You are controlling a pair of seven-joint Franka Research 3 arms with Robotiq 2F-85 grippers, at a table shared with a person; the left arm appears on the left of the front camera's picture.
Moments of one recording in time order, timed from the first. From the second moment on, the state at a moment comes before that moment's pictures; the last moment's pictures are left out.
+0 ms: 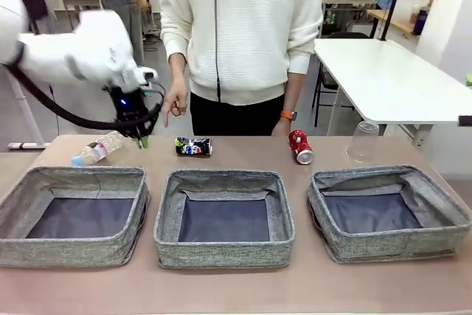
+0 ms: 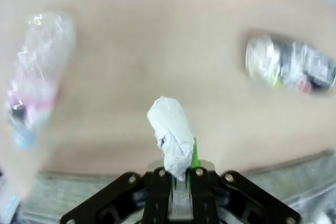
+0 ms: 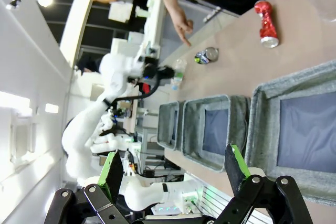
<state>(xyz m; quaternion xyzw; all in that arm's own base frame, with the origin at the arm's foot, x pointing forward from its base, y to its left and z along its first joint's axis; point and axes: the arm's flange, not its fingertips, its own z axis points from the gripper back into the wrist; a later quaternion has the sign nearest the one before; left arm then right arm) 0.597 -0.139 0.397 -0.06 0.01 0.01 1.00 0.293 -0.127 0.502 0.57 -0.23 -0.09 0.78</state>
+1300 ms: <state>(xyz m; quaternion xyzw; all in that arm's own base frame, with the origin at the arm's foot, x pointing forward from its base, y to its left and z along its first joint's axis) 0.397 -0.225 0.573 -0.05 -0.12 -0.14 0.98 0.293 -0.128 0.502 0.57 -0.23 -0.09 0.78</state>
